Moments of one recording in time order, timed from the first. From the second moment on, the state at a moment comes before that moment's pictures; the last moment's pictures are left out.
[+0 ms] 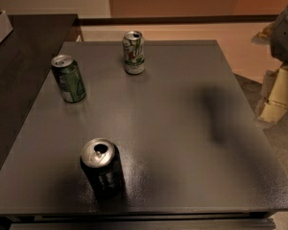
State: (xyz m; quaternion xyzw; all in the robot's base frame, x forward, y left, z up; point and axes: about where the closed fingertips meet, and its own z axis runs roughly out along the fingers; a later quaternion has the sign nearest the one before) arm 0.438 -0.217 0.976 -0.60 0.78 -0.03 0.16
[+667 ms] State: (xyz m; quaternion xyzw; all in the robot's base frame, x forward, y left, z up) arm 0.444 -0.214 0.974 -0.60 0.78 -0.03 0.16
